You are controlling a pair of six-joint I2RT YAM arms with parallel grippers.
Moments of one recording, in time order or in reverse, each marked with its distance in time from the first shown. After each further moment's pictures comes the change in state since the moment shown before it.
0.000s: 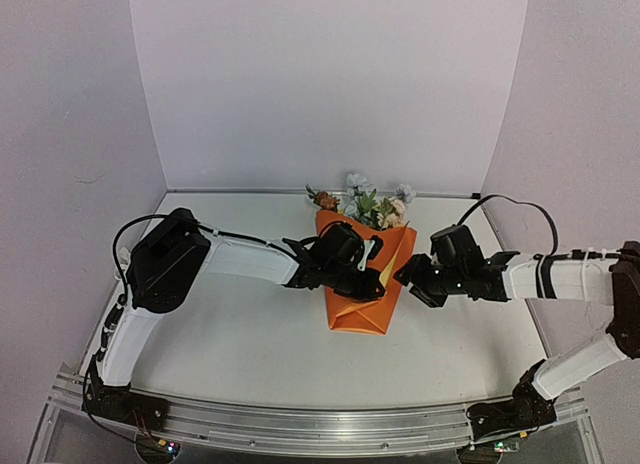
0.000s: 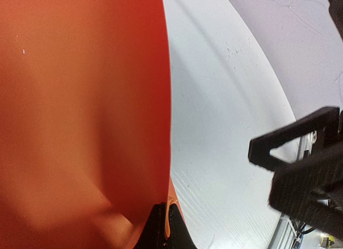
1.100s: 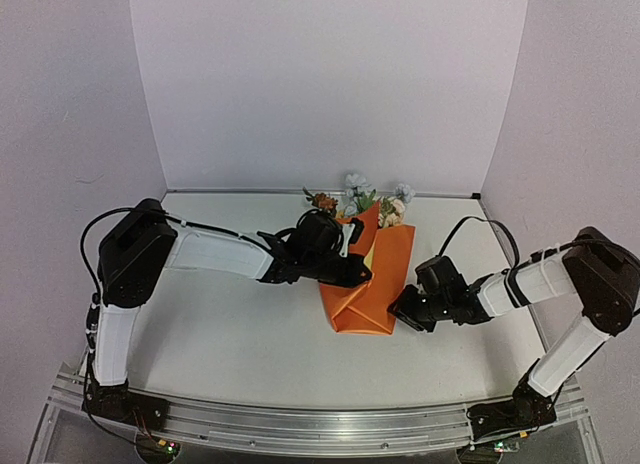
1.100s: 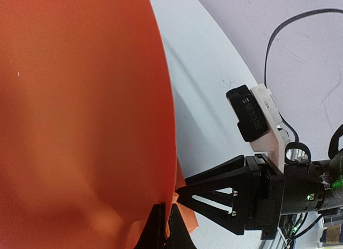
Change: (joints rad) left arm 0.033 -0.196 -0.216 0.120 -0.078 -0.027; right arm 0.049 0.194 -0.127 0.227 -0.028 -0.015
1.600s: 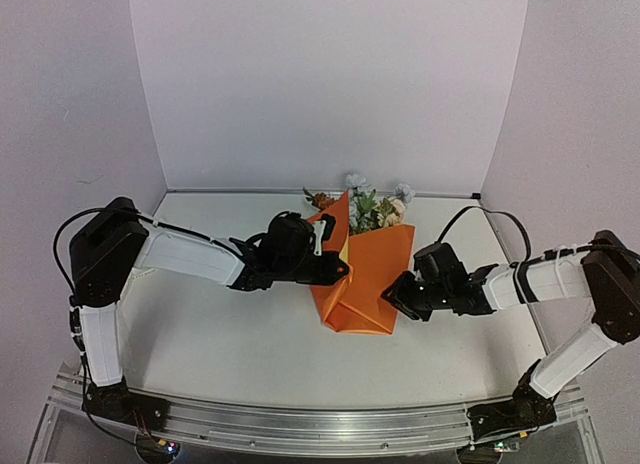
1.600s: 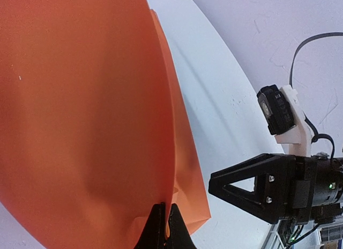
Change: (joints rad) left arm 0.032 -0.163 -0.254 0.161 -0.083 -0.053; right arm 0.028 -0.052 0.095 -0.052 -0.010 0.049
